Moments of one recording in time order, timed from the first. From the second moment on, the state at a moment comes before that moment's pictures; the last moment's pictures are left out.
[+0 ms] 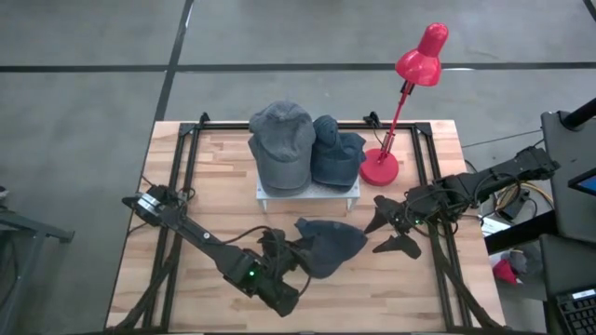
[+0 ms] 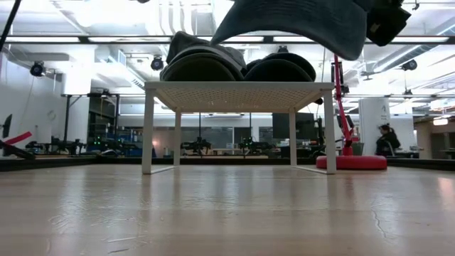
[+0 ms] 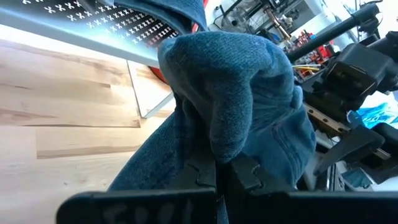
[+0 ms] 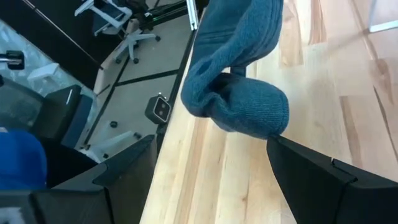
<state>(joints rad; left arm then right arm) -0.59 1.91 1.69 -0.63 -1.13 -1.76 0.33 0.88 0.70 -0.30 -0.17 0.49</state>
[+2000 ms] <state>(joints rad) -0.68 1.82 1.69 -0.44 -1.52 -1.66 0.33 0.89 0.70 0.04 -0.06 0.43</state>
